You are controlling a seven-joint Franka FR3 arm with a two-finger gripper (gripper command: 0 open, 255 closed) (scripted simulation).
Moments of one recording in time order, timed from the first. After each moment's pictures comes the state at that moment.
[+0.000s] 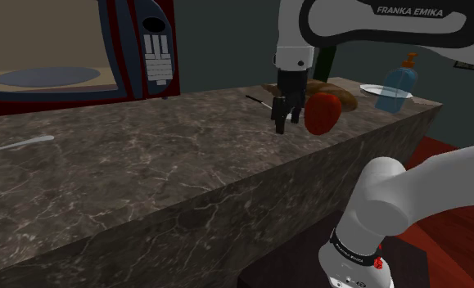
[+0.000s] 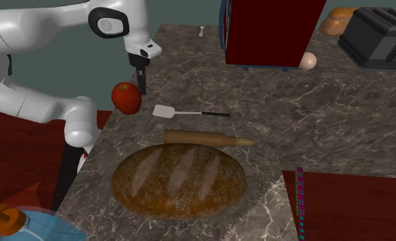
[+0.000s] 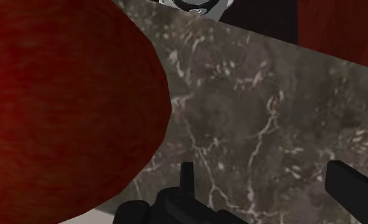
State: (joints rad) arm 0.02 -0.79 0.04 -2.35 0.02 1.45 0.10
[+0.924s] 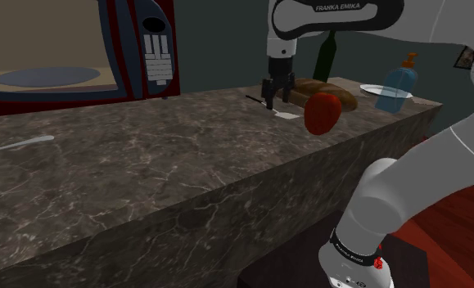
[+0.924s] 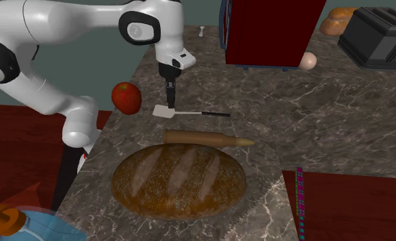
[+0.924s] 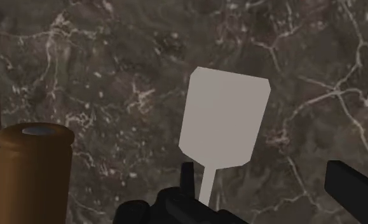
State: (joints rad) arm -0.08 -0.48 -0.11 -2.12 -0.12 1.56 0.00
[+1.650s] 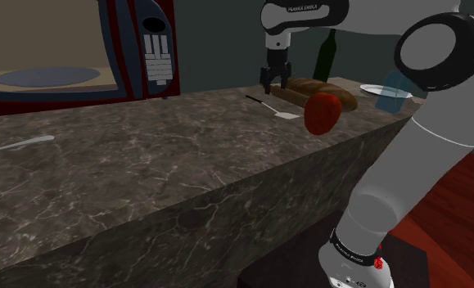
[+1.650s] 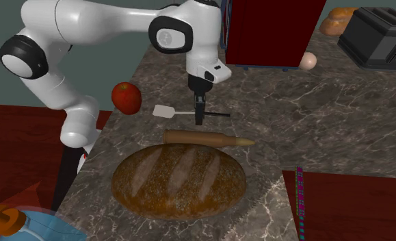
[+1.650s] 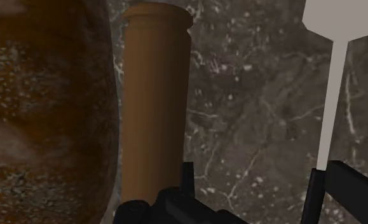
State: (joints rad) arm -0.16 -0.17 -0.23 -1.80 -0.16 1.60 -0.09
